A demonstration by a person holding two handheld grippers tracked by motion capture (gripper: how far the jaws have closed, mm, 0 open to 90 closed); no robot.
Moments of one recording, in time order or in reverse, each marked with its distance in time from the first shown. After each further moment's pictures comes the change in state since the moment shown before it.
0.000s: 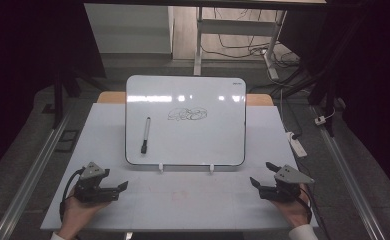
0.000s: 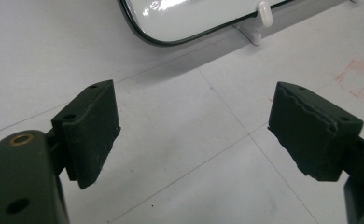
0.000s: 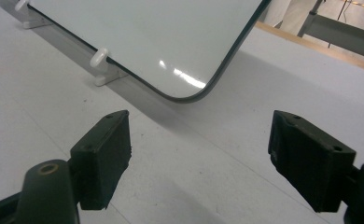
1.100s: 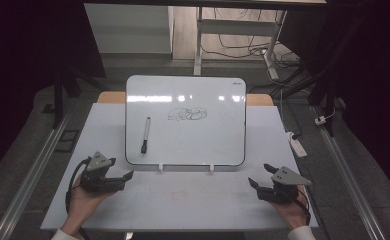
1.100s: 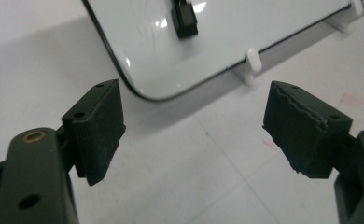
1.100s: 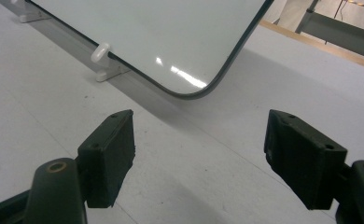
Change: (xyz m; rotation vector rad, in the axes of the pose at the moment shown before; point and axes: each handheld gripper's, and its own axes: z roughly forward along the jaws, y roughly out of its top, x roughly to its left) left arm -0.009 0.039 0.003 -0.059 0.029 0.079; right arm 0.008 -0.002 0.003 0.016 -0.016 -0.010
